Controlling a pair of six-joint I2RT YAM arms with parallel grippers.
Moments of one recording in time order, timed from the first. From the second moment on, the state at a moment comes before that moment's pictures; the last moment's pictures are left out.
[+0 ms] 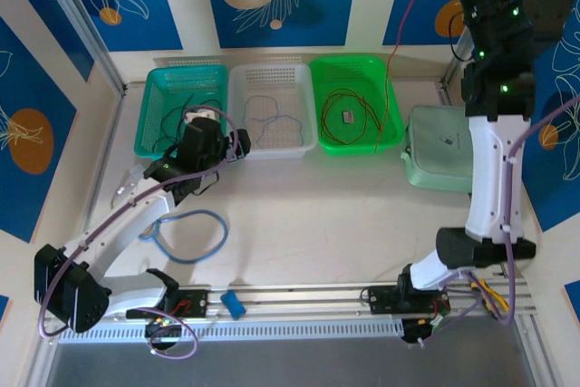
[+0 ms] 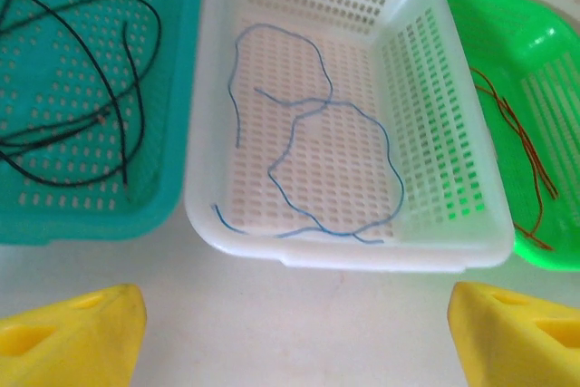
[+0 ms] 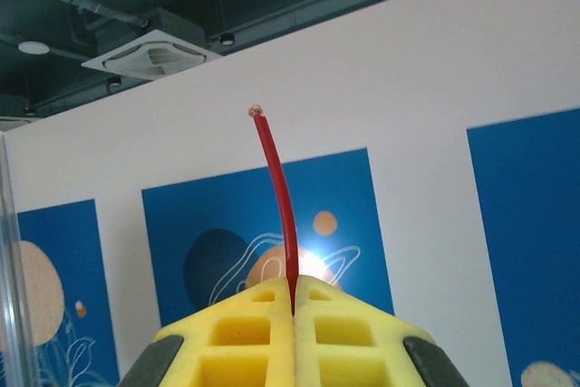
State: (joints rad) left arm -0.55 1.21 1.03 -0.42 -0.23 -0.62; right arm 0.00 1.57 2.24 -0.15 -0.26 0.32
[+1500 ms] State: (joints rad) left arm -0.67 1.12 0.91 -0.43 -0.25 -0.72; right arm 0.08 1.85 1.78 -0.51 0.10 0.38
